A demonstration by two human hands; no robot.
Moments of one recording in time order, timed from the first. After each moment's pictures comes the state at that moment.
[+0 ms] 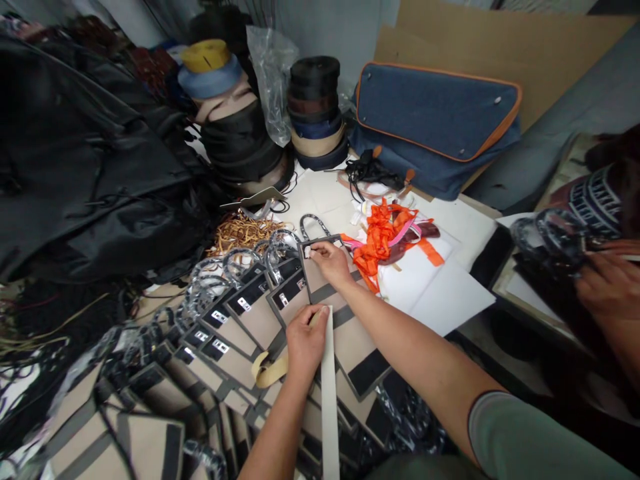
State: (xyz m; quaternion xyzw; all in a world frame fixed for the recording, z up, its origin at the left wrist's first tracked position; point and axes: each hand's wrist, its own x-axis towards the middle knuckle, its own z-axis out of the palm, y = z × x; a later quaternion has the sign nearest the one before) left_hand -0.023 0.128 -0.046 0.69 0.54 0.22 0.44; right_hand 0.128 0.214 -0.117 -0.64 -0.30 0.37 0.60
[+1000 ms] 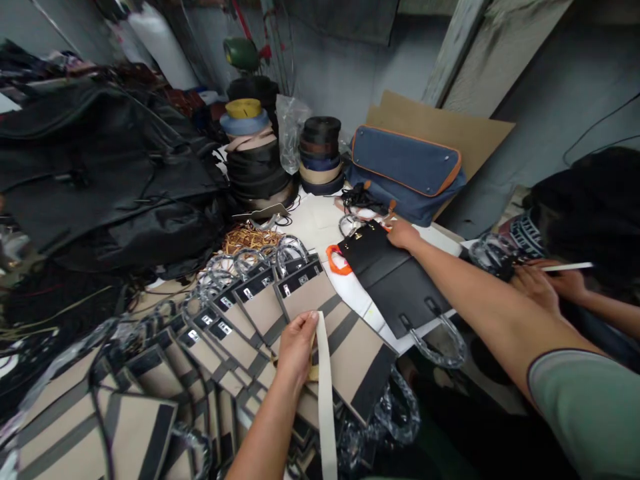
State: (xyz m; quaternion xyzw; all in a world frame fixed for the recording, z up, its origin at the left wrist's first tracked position) left_hand -0.040 0.083 -0.028 0.32 0.53 0.29 0.73; right_hand 0.332 0.138 0.007 -0.88 -0.42 0.17 0.16
